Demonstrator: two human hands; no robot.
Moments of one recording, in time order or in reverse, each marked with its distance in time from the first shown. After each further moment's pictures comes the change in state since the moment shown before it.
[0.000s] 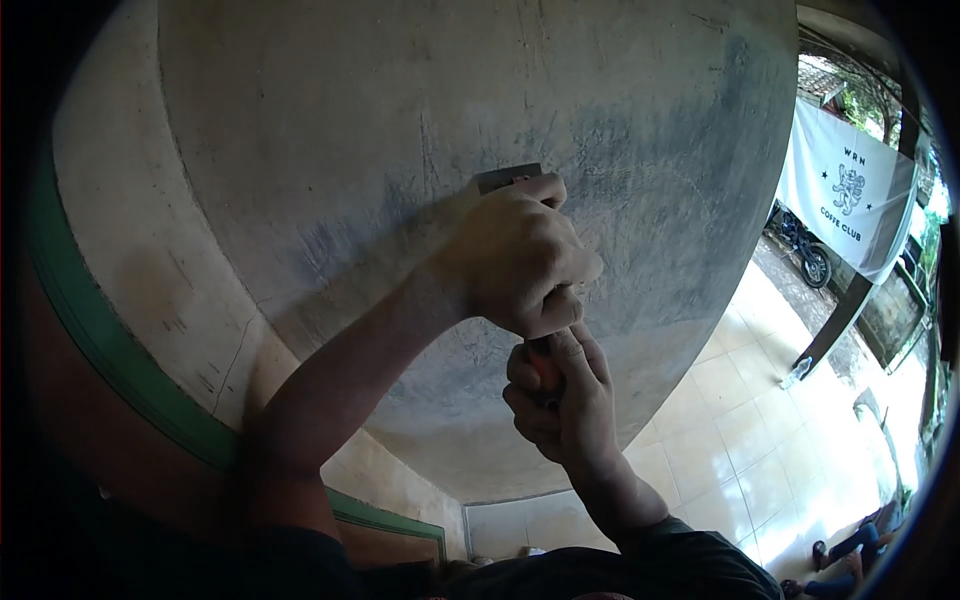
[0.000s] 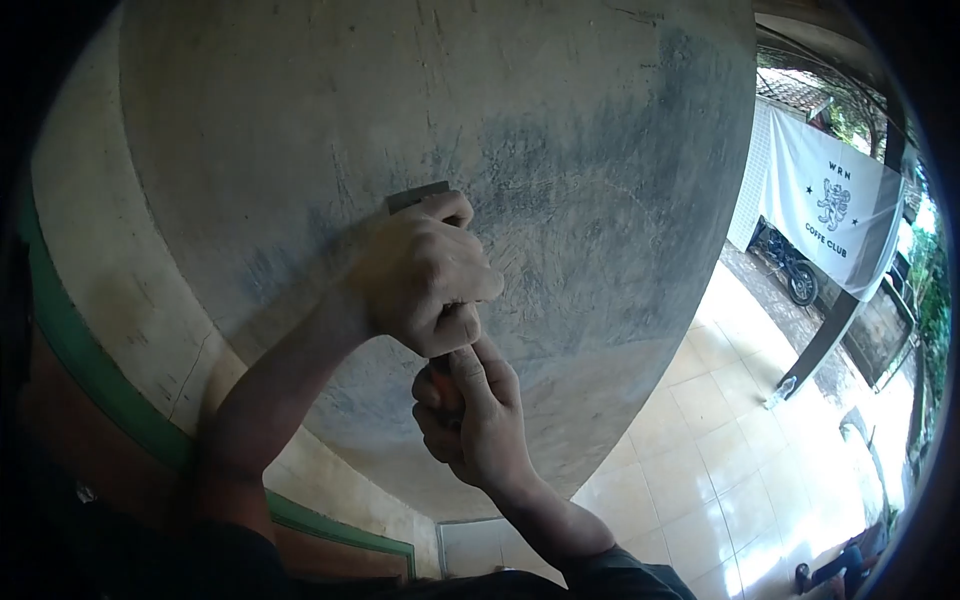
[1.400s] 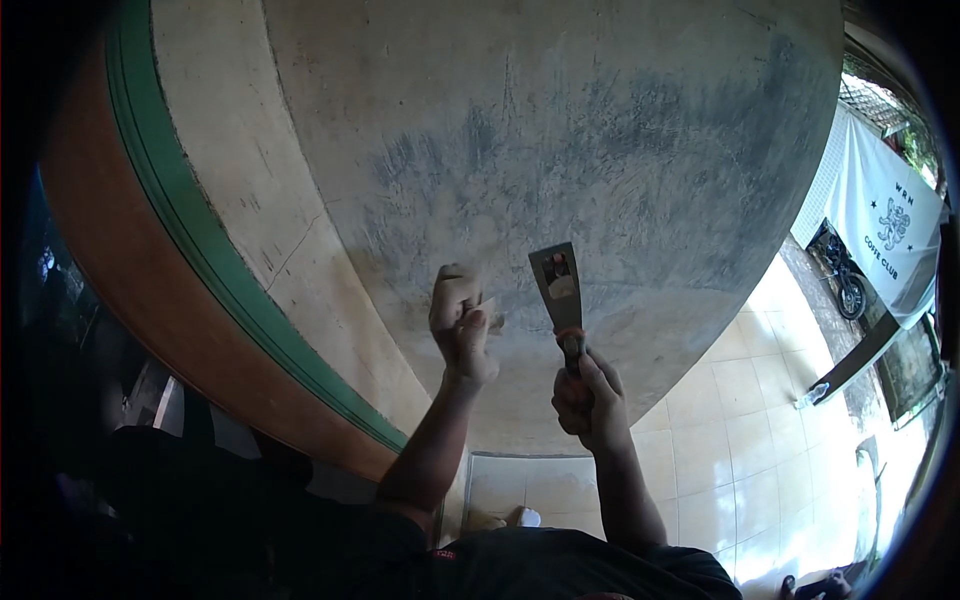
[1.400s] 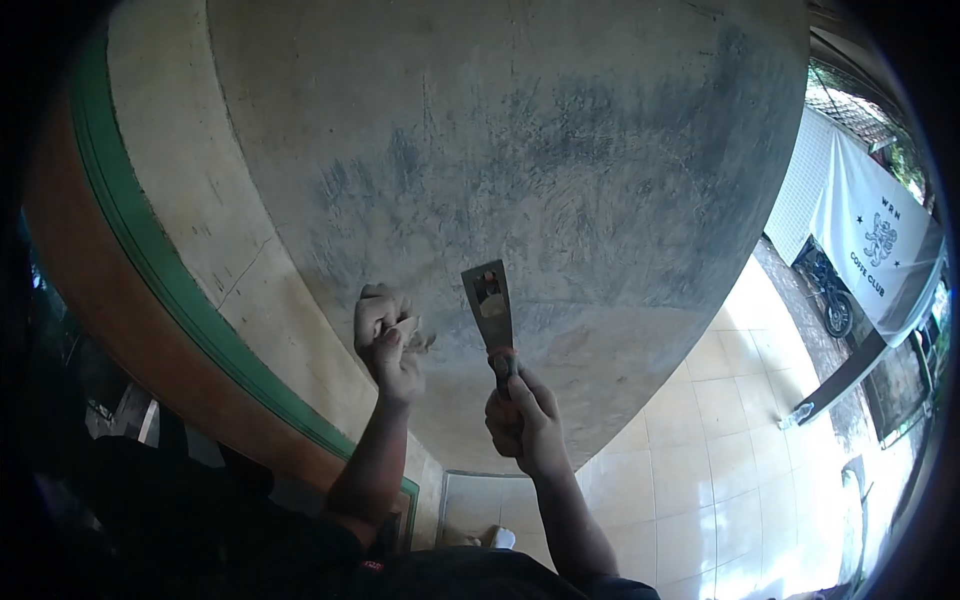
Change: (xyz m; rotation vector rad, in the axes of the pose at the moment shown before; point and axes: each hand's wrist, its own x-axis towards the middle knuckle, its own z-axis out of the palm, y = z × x) left_hand -0.127 0.135 0.057 -0.400 1.102 -0.676; right_hand -0.071 0.045 -0.079 -0.081 -0.070 0.228
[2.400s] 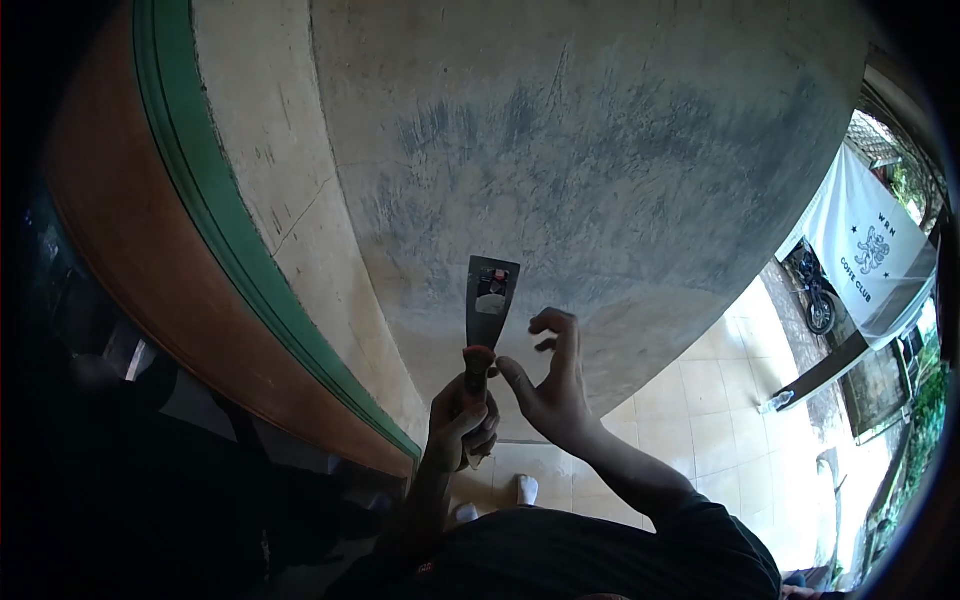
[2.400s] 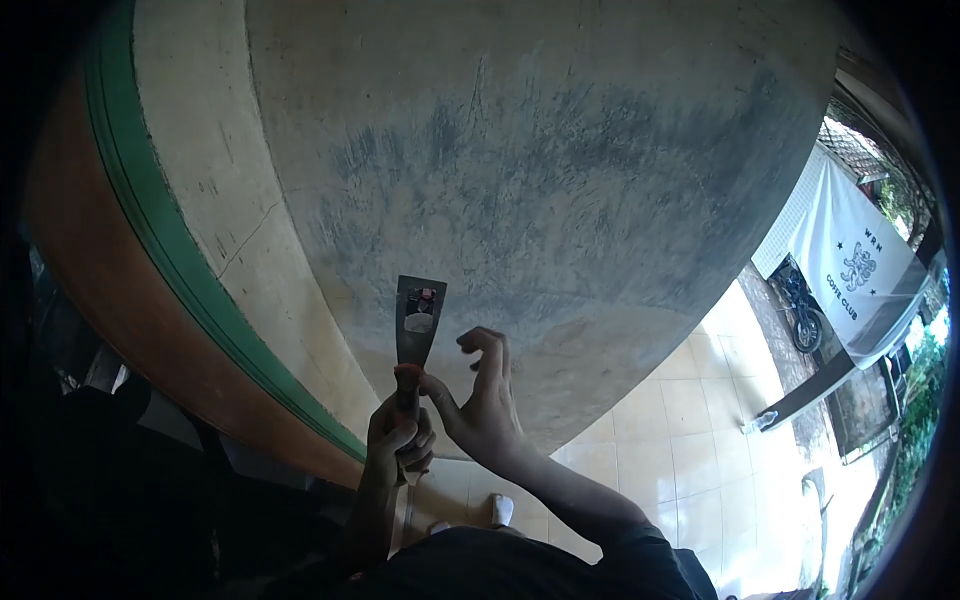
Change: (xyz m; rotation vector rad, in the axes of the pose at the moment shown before) left_hand -0.109 0.090 -0.055 -0.670 0.064 -1.128; right_hand 0.018 0.021 0.053 -1.211 0.038 -0.577
